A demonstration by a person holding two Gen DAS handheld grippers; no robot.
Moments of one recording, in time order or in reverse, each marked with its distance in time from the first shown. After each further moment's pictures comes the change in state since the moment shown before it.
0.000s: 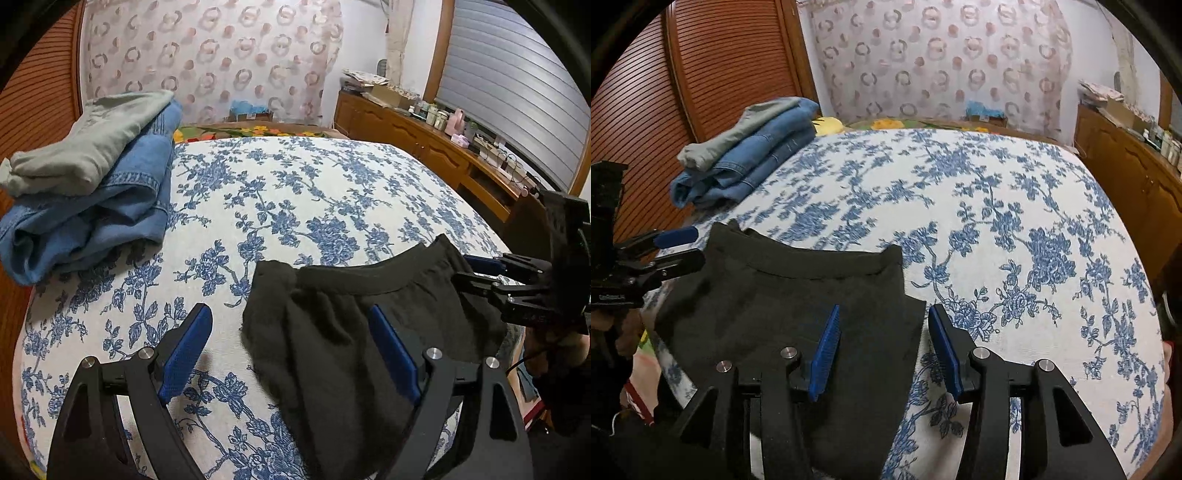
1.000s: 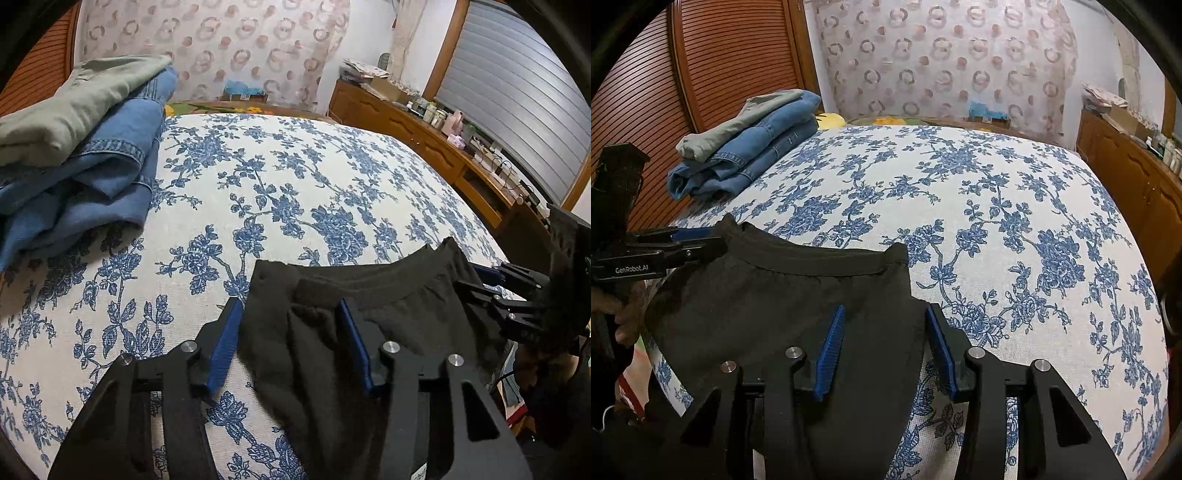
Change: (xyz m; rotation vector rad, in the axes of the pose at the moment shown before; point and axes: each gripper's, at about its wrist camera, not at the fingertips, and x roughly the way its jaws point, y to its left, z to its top) left arm 0.028 0.014 0.006 -0.056 0.065 -0.079; right arm 0.010 0.005 0.000 -0.035 0.005 -0.005
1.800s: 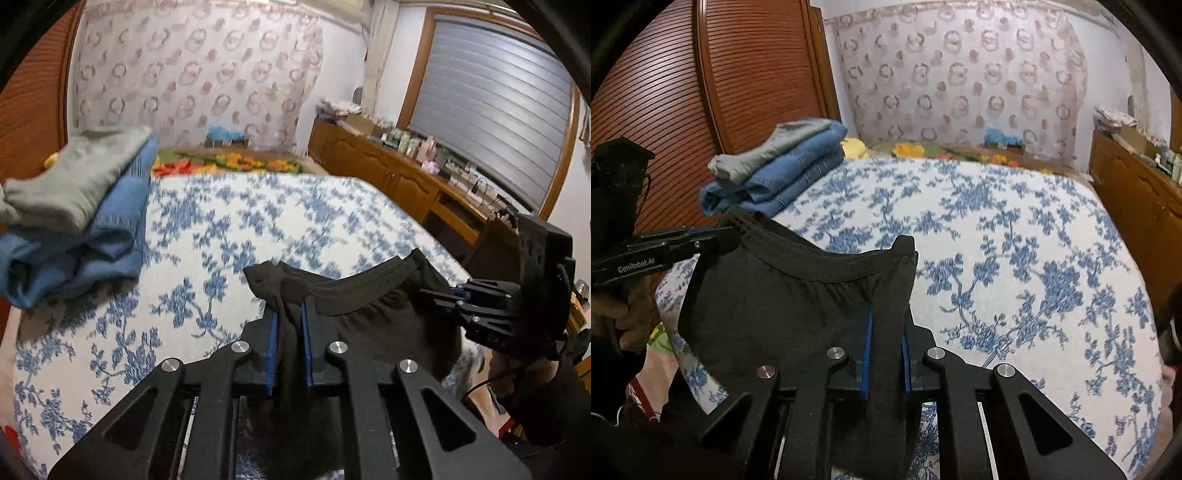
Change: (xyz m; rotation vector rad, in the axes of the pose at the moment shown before) left arm -0.060 -0.037 0.004 0.067 -0.184 -0.048; right arm -0.043 0.010 -0.002 -0.044 -0.132 0.043
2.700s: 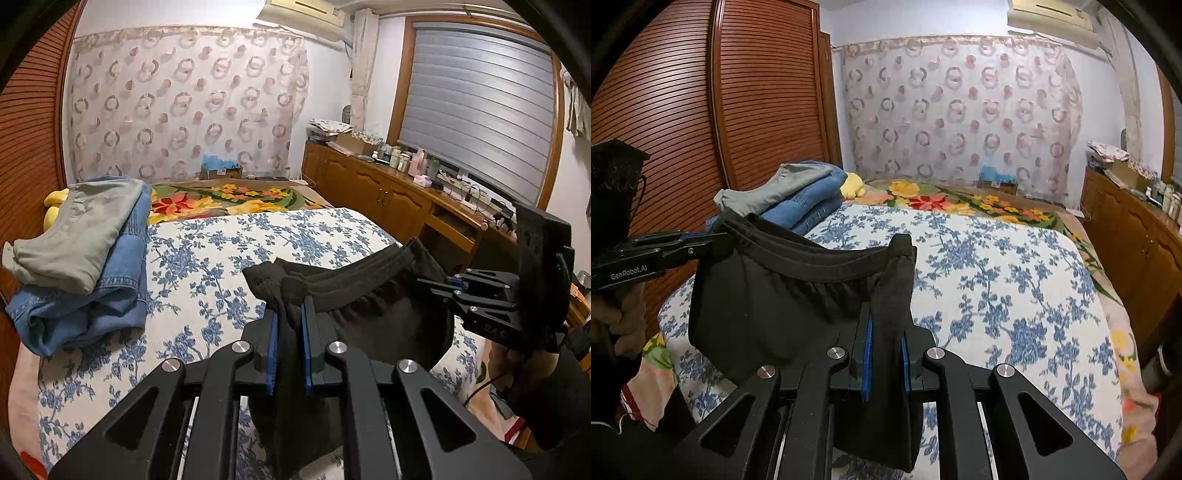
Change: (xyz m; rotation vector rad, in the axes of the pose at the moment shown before) left arm -0.014 -0.018 0.027 0.067 -0.080 0.017; right arm -0.029 -0.001 0.023 -0.046 -0.104 -0.025
